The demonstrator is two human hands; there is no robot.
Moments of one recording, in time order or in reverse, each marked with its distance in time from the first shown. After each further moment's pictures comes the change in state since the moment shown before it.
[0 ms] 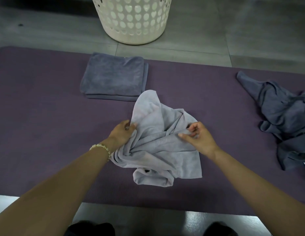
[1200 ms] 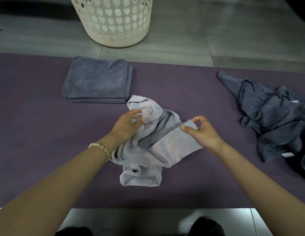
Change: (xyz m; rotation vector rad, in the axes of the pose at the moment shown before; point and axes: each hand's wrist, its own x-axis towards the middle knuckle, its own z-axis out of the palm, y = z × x) left_hand -0.022 0.071 0.028 -0.151 -0.076 0.286; right_hand -0.022 -0.027 -0.058 0.177 -0.002 0.142
